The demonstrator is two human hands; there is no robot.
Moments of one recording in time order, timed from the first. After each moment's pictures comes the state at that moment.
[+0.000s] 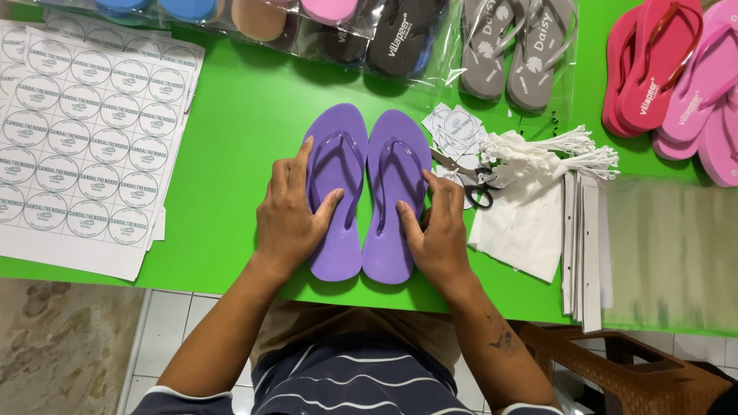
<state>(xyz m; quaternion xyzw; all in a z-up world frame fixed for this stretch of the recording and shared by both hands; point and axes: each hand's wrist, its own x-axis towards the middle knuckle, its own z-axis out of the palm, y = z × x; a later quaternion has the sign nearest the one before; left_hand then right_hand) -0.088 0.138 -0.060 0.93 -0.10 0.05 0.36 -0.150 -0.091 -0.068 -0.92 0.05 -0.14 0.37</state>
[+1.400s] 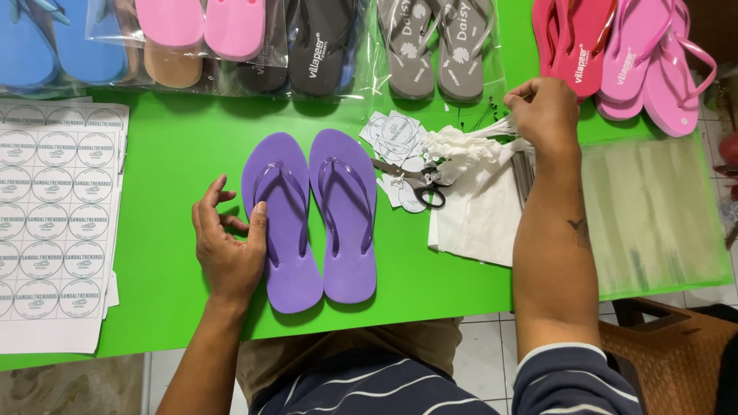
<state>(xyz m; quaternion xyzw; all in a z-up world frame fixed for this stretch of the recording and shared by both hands) -0.081 0.136 -0.069 0.87 -0.04 0.14 0.46 -0.041 -0.386 -0.071 -0.95 0.23 -0.07 0.19</state>
